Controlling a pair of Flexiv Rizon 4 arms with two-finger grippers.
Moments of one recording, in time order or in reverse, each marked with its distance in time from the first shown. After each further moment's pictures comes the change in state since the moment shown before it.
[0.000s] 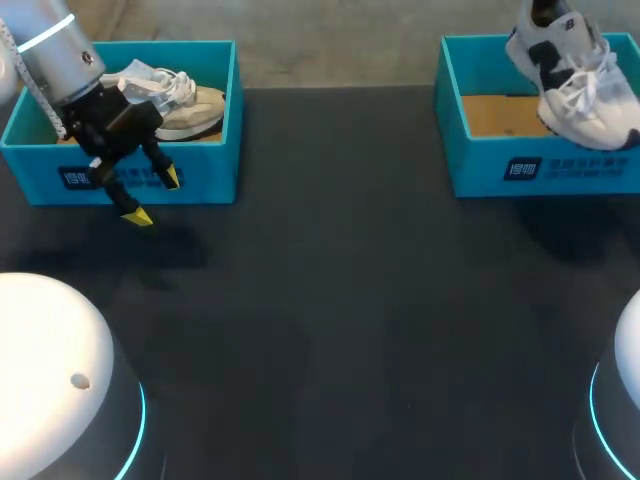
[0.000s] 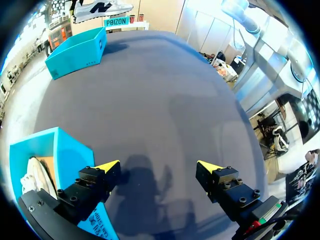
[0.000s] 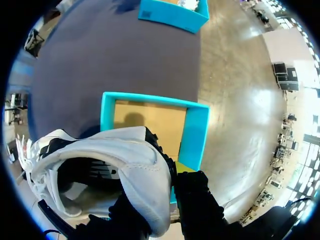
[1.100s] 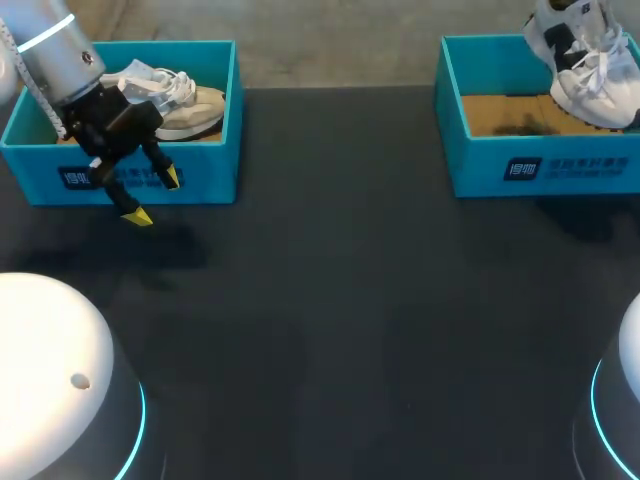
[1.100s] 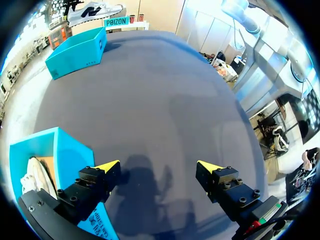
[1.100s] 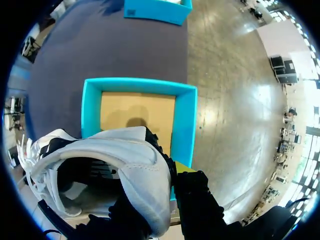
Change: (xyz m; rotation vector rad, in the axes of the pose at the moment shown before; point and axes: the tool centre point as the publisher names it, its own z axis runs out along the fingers) left arm 0.000 0.000 0.000 0.000 0.000 0.000; right arm -0.042 -0.052 0.032 -0.011 0.014 0.060
